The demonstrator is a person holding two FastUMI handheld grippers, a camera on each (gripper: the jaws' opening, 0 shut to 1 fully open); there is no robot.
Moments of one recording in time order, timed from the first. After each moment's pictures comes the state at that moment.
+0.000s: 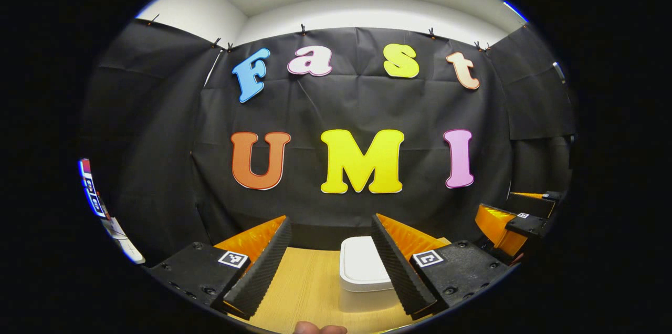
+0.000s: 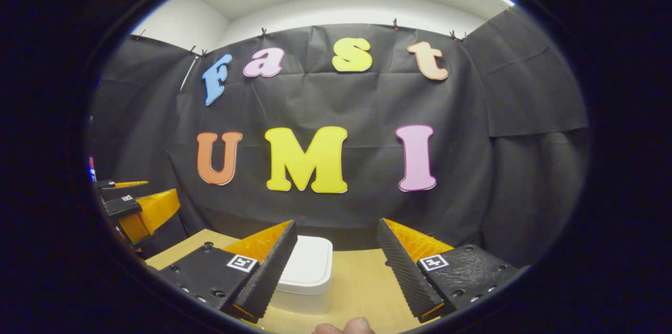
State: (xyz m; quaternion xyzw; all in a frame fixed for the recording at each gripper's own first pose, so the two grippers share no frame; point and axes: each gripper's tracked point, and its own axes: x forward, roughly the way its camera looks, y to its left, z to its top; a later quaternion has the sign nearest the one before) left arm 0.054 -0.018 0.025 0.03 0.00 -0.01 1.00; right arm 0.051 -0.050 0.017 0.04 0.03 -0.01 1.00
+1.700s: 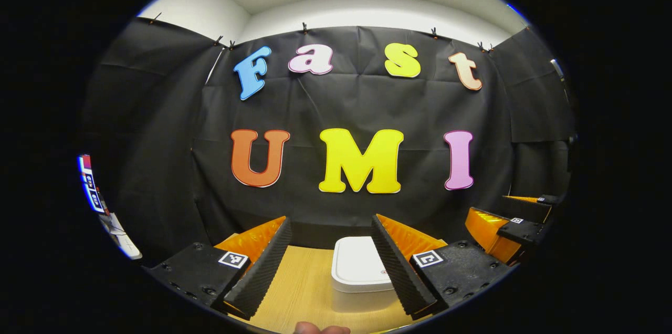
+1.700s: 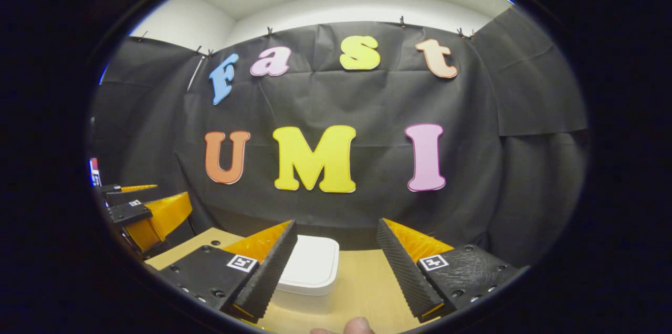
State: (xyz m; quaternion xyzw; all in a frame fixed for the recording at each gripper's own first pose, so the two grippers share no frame) left arm 0.060 -0.036 0.024 0.01 0.01 0.00 1.00; right arm 0.059 -0.049 0.019 0.04 0.04 0.02 1.00
